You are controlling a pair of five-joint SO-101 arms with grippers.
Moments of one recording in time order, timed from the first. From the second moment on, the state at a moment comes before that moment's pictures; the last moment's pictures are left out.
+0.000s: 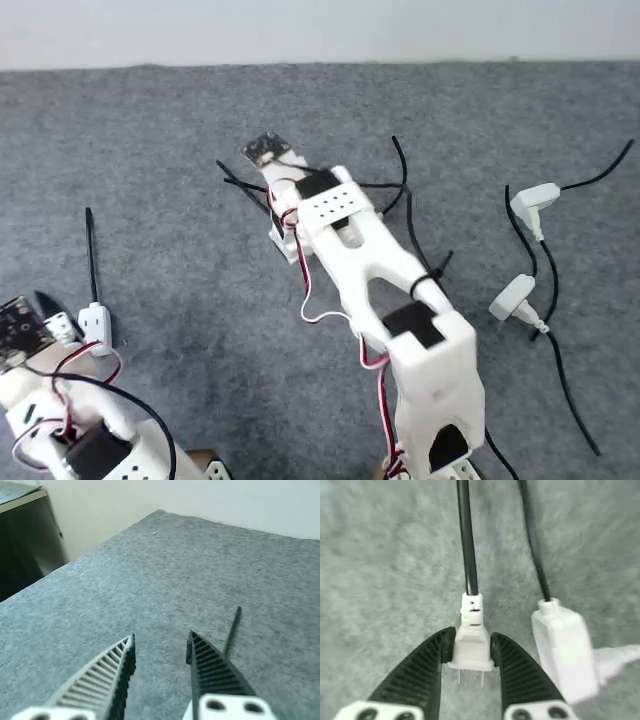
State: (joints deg) left arm -48.8 -100.6 83.7 51.9 0.6; right arm -30.7 27.0 -12.6 69.7 10.2
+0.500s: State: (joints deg) left arm -19.9 -101.3 69.4 56.5 0.6; right arm -31.0 -15.9 -12.6 83.9 16.8
